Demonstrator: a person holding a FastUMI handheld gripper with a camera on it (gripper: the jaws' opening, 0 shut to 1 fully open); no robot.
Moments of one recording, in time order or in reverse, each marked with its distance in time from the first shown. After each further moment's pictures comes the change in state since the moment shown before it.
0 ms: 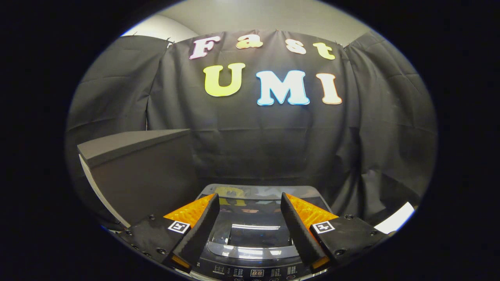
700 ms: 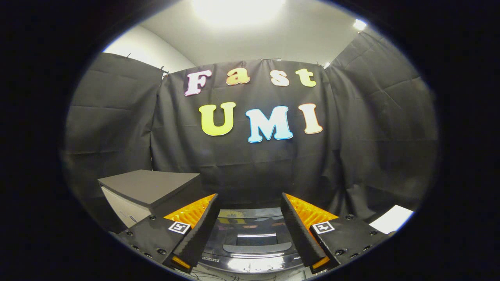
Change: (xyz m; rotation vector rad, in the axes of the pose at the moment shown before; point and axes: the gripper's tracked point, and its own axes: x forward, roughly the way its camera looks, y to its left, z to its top) arm -0.151 -0.014 0.084 0.077 -0.198 -0.045
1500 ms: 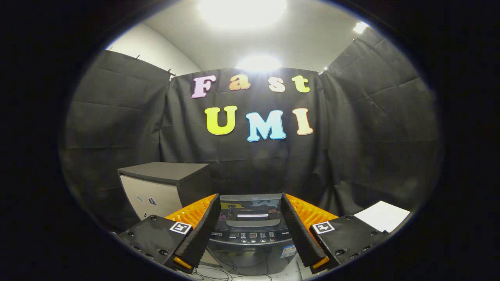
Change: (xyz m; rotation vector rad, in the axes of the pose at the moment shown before) arm -0.144 -0.006 -0.023 -0.020 -0.002 -0.021
